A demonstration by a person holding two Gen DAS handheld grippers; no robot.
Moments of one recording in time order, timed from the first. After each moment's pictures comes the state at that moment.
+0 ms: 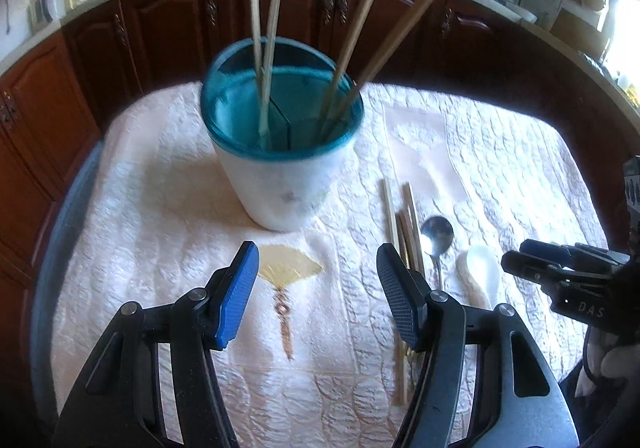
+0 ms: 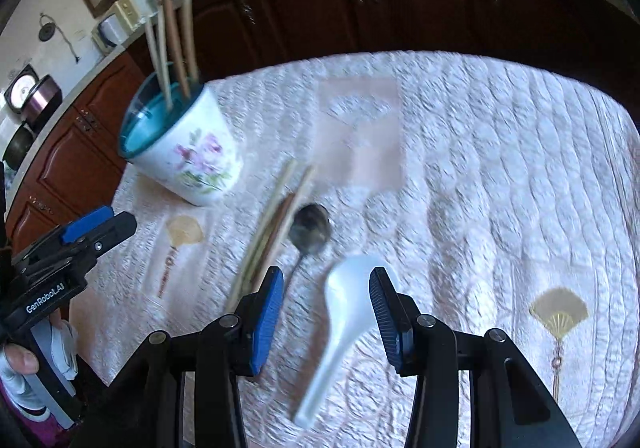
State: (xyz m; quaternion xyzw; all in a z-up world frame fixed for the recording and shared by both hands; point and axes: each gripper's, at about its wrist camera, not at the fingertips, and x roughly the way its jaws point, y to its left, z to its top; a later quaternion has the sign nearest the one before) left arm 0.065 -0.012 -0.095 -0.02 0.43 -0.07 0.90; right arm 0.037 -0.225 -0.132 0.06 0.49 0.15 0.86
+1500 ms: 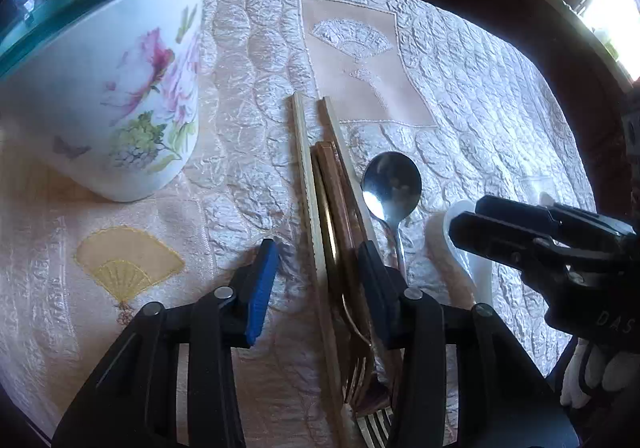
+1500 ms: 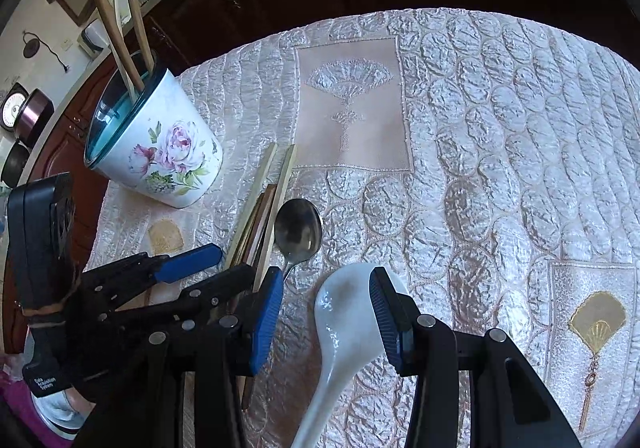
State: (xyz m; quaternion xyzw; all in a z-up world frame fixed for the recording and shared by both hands) left arm 0.118 -0.077 -0.171 -0.01 0.53 -0.17 0.83; right arm 0.072 -0.225 -0.164 0.09 0.52 0.16 0.84
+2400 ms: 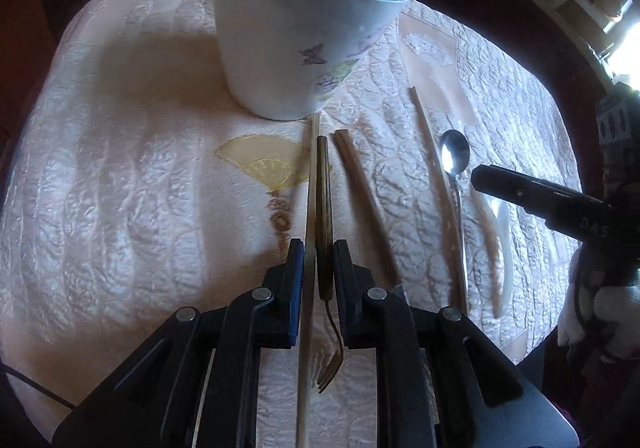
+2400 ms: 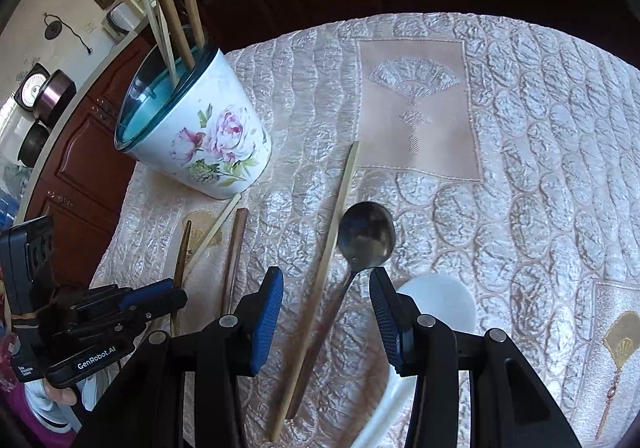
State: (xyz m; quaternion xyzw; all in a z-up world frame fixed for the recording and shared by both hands) left arm 0.065 0.022 -0.154 -0.07 0.55 -0.12 0.83; right arm 0.077 -0.176 -0.170 0.08 0.52 0.21 0.82
